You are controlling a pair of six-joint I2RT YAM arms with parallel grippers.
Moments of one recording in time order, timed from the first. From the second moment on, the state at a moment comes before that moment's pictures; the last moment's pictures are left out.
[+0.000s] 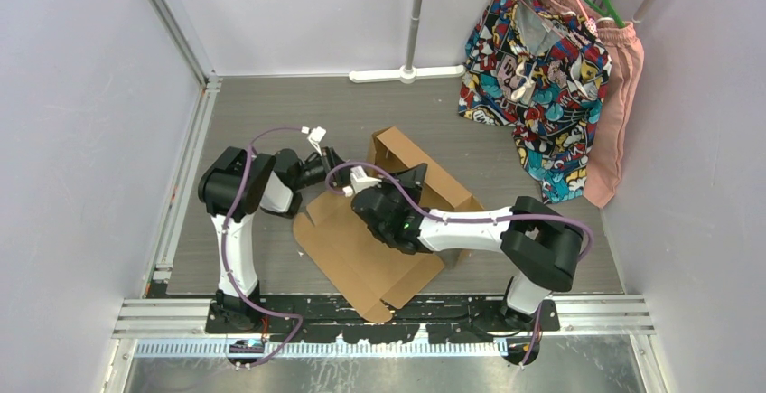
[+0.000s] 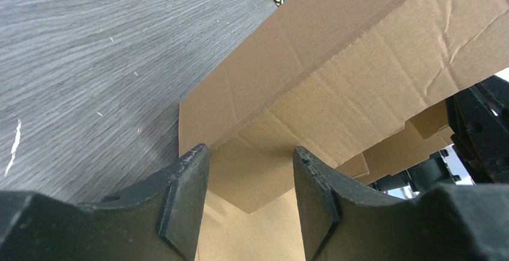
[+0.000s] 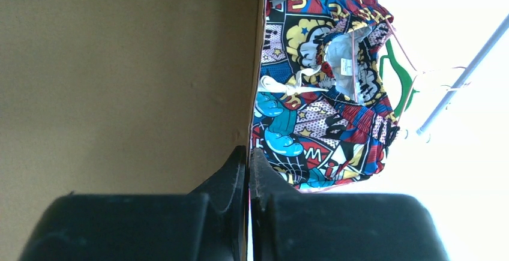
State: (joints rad) left arm -0.27 2.11 0.71 1.38 0.90 -0.84; right arm 1.11 1.64 0.90 0.17 1.32 -0.96
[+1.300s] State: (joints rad) left arm -0.25 2.06 0.65 1.38 0.86 -0.76; right arm 1.20 1.73 0.91 0.26 1.43 -1.05
